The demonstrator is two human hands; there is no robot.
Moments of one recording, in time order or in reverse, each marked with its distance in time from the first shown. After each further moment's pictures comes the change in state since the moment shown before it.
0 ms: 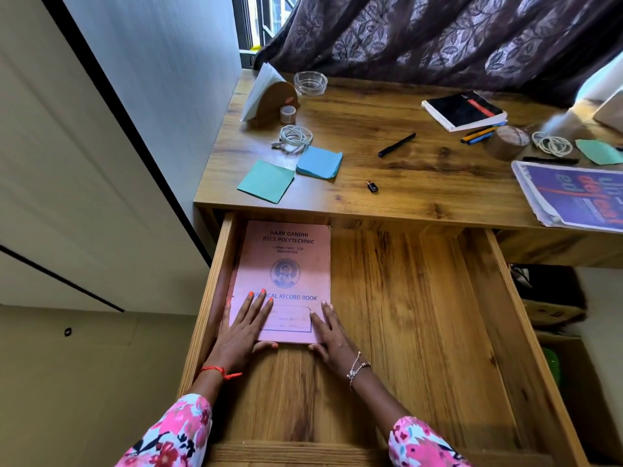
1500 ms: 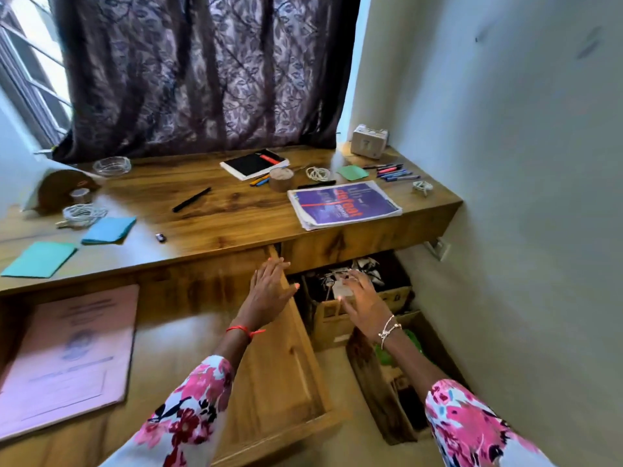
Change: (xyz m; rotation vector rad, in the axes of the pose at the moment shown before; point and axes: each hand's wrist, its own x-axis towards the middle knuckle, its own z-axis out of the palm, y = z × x) left_hand 0.100 0.442 -0.106 -0.401 0.343 0.382; right_hand -0.256 0.250 -0.265 -0.046 0.581 0.223
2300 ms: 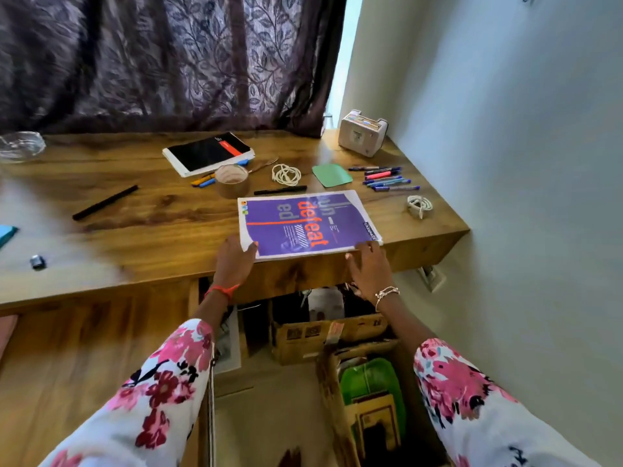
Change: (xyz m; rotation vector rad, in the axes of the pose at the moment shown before) left_hand 0.241 0.013 0.068 -0.282 0.159 -0.587; right_hand 0.213 0.175 -0.069 -0.092 0.064 0.158
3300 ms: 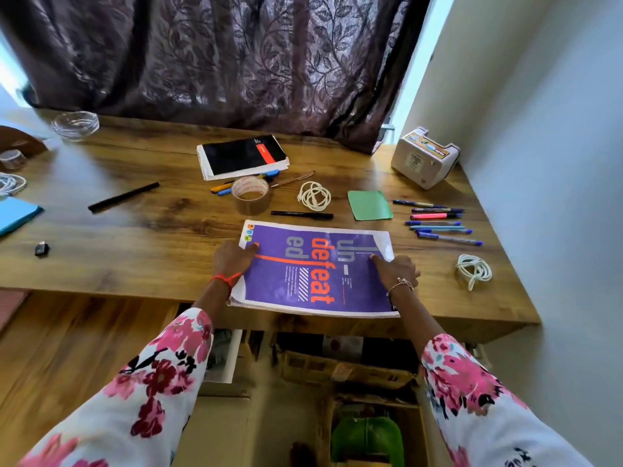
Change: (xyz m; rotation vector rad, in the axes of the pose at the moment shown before) left_hand 0.094 0.021 0.024 -0.057 0.185 -0.421; right_hand 0.182 0.033 0.016 0.270 -0.171 0.506
